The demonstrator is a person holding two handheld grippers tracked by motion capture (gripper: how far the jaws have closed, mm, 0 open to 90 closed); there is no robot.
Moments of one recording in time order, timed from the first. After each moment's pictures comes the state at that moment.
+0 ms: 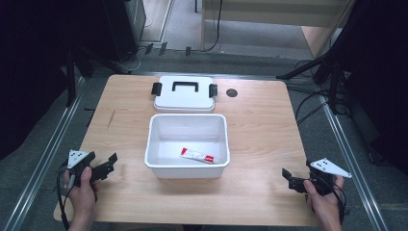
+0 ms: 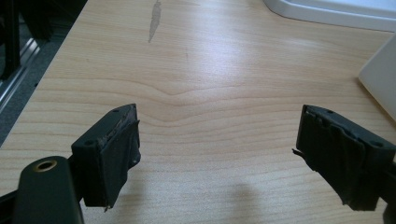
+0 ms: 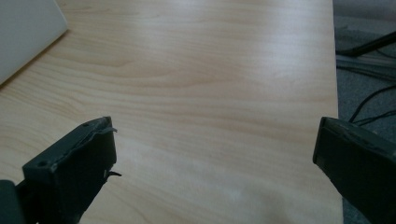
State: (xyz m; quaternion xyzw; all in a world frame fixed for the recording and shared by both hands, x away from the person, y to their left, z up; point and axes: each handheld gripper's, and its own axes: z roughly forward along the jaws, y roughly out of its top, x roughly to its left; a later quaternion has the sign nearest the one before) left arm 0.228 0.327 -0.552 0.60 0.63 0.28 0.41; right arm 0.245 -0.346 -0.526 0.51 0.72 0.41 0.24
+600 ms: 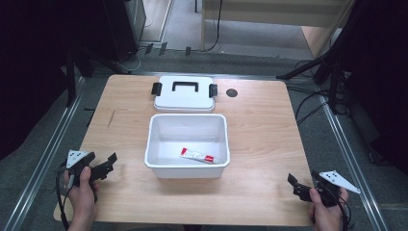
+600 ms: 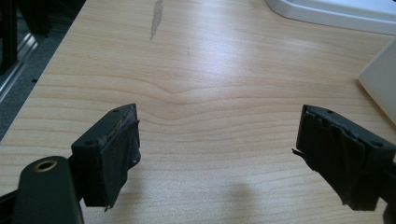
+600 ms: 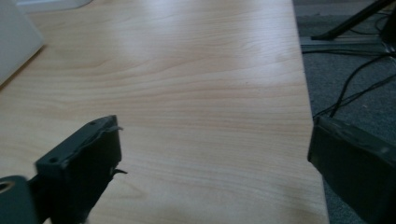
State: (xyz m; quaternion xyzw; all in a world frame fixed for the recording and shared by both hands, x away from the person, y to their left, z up) left arm 0.228 0.330 -0.553 0.59 0.64 0.27 0.41; right arm 0.221 -0.358 -0.542 0.57 0.65 0.43 0.25
